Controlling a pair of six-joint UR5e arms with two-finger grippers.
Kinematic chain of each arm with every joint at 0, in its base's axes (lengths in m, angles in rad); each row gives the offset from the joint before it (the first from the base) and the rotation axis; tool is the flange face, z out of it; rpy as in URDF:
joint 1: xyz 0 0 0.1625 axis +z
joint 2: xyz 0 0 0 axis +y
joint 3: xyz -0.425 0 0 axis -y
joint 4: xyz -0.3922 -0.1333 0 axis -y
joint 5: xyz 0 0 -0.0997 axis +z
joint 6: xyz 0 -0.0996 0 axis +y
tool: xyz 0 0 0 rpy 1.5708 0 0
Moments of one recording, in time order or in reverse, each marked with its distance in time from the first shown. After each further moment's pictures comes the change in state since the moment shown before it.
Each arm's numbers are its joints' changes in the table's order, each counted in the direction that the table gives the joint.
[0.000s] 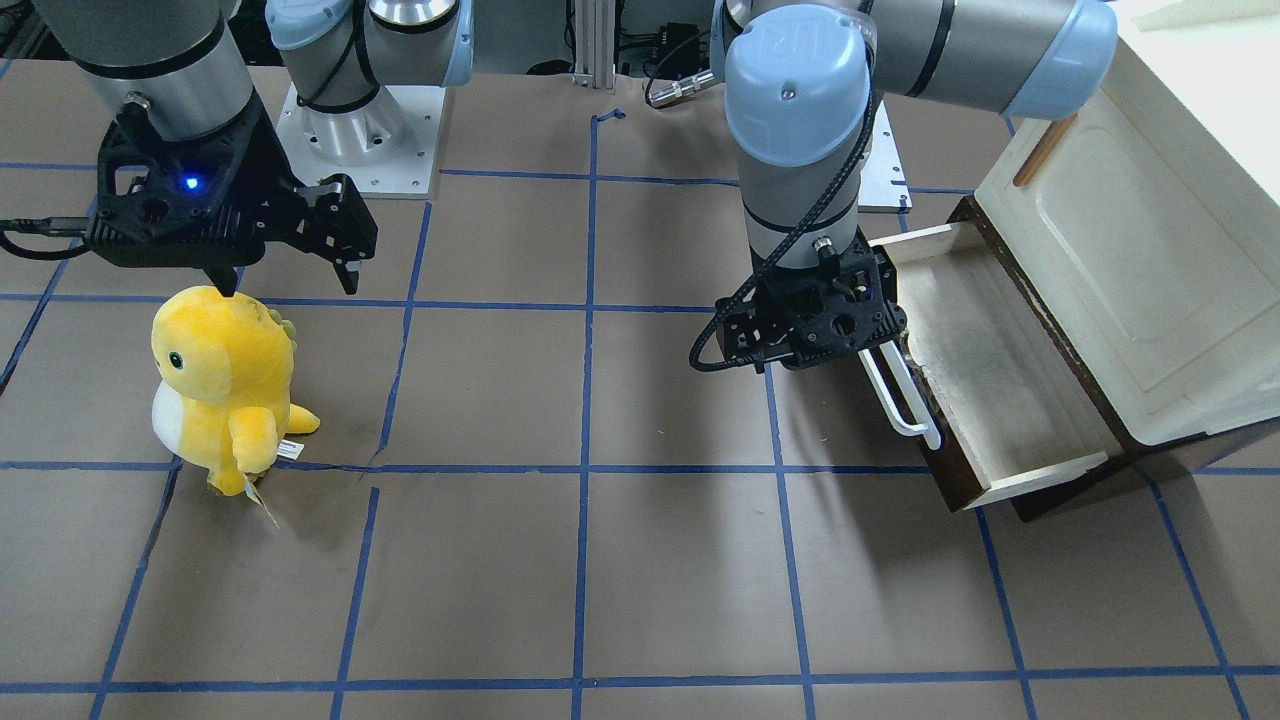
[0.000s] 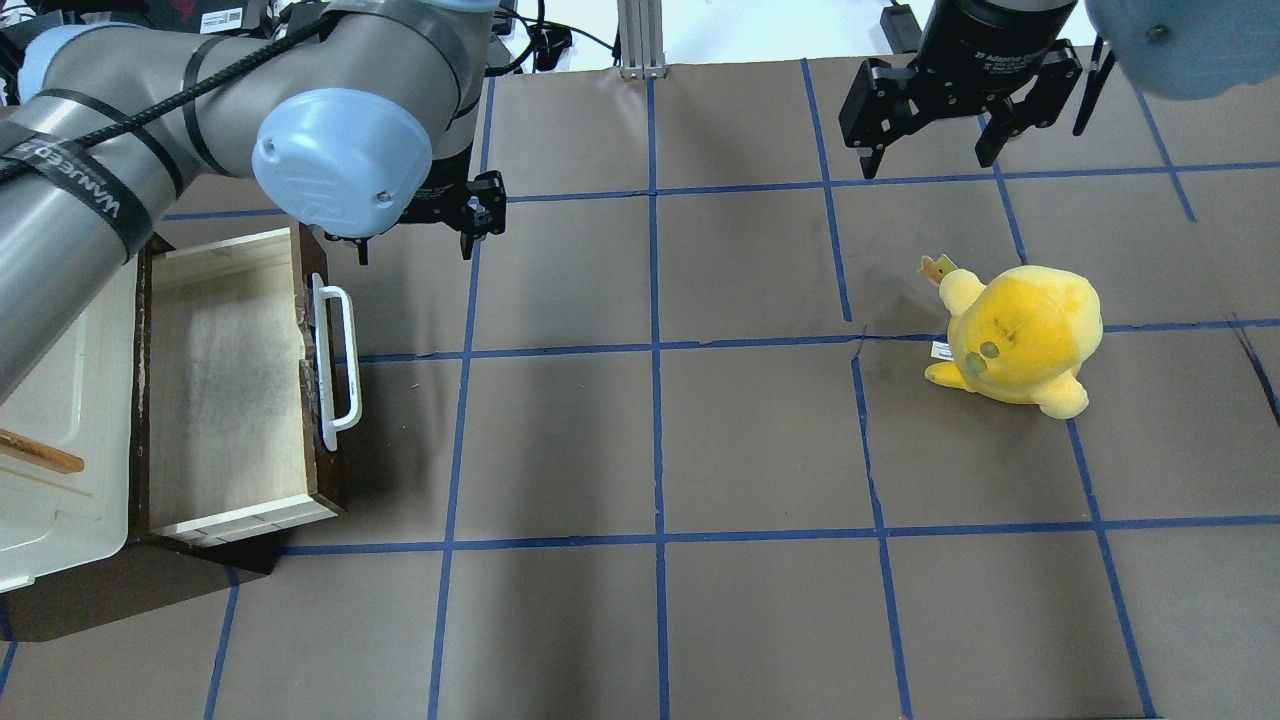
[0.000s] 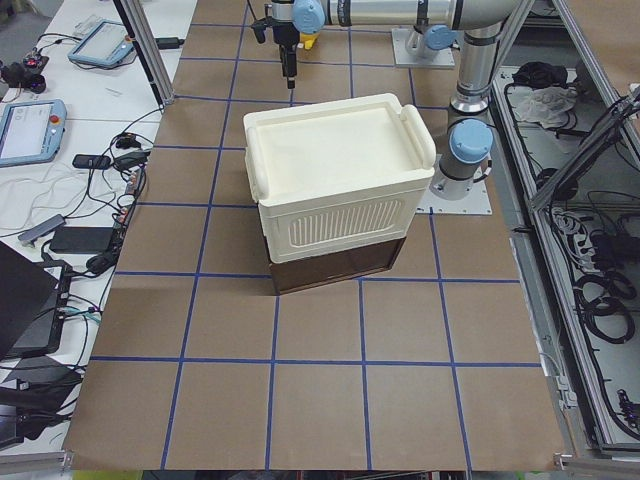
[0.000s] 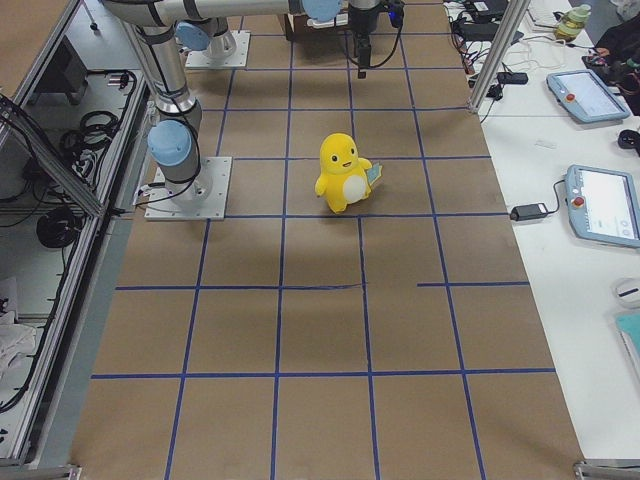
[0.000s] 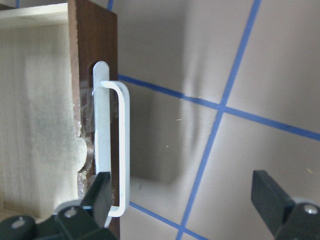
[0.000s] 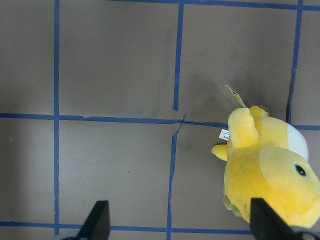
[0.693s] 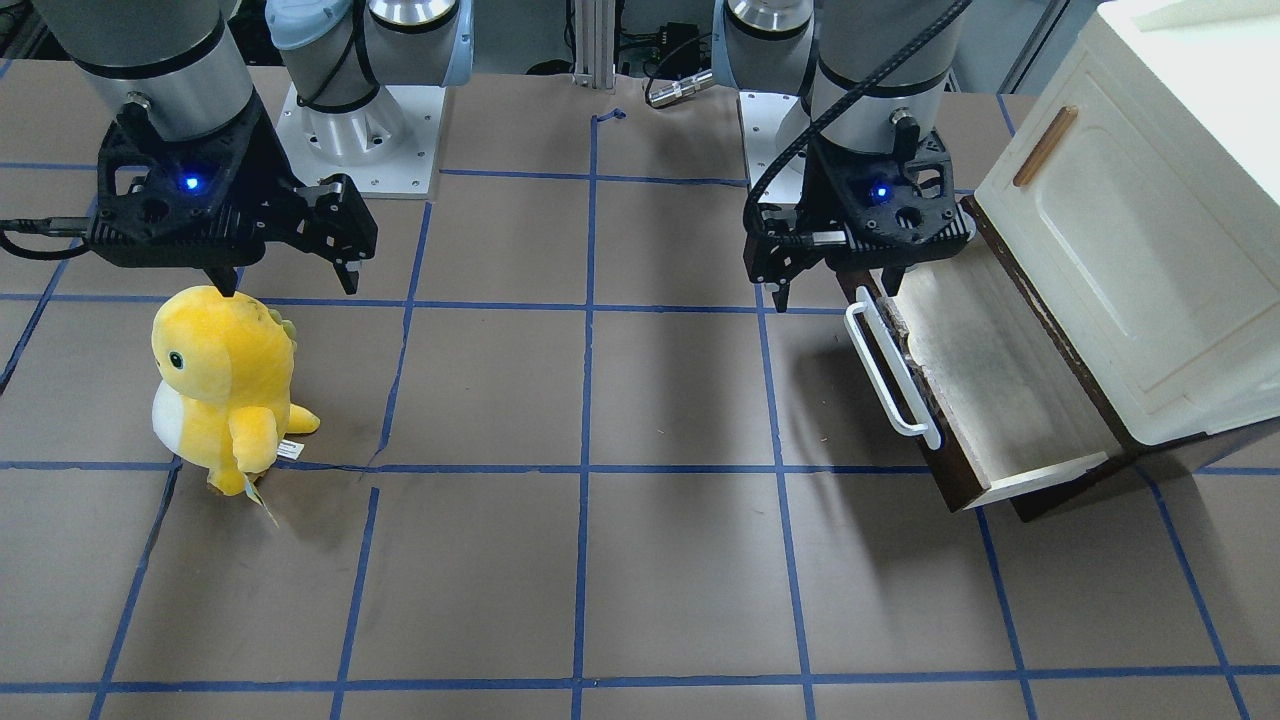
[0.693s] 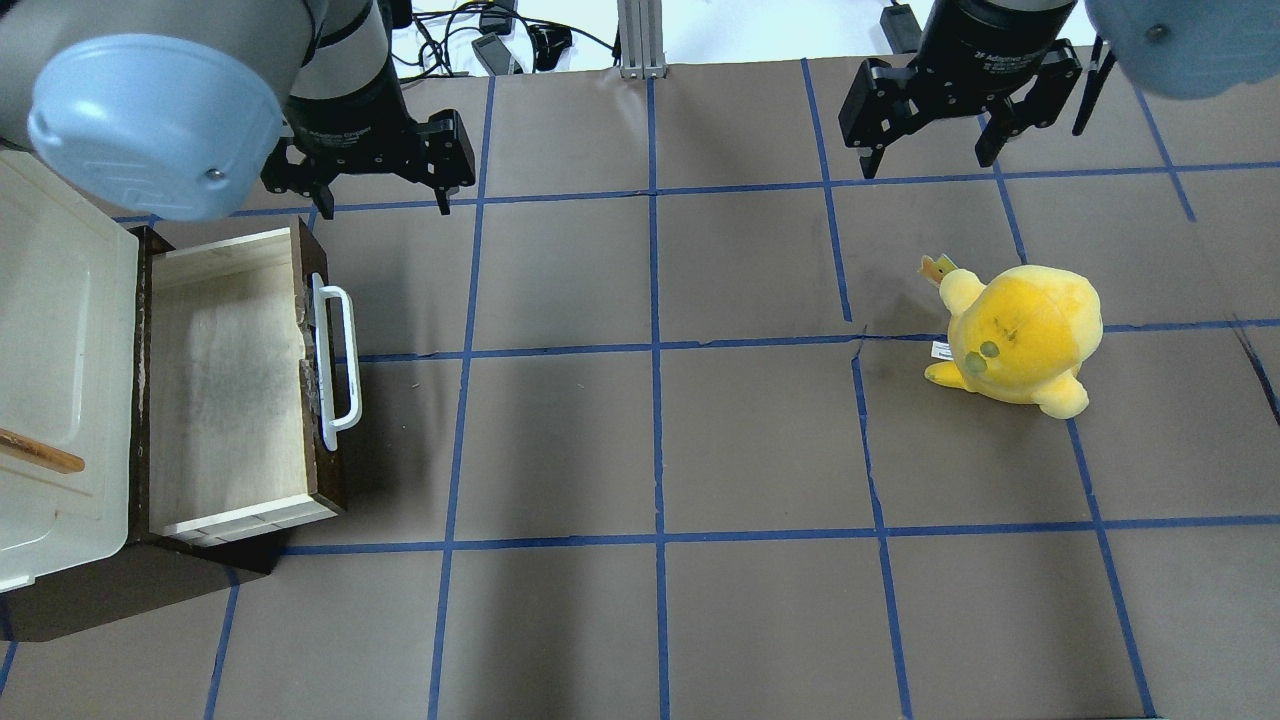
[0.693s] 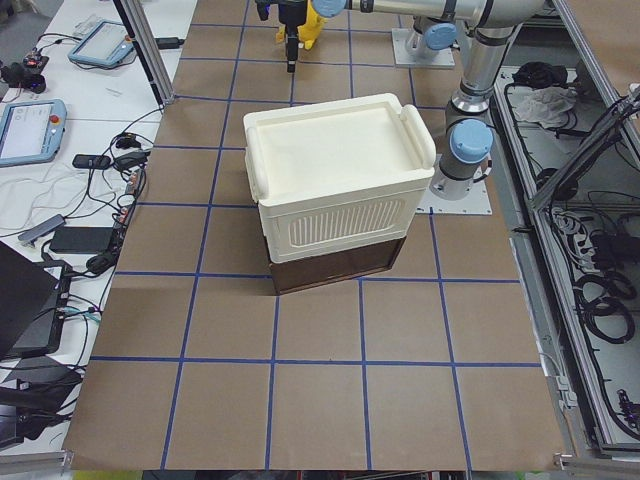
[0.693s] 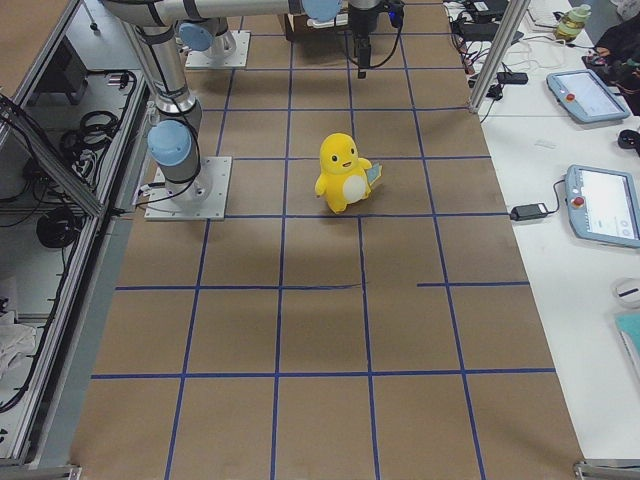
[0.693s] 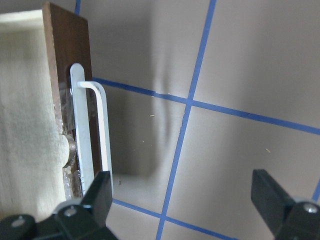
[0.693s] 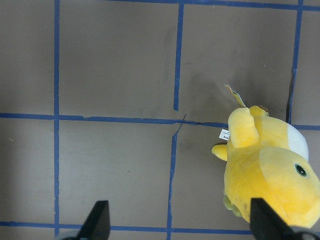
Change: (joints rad) left arm 0.075 -0.124 0.005 -0.004 0.139 -0.188; right arm 0.000 0.000 0.000 0.000 0.000 0.000
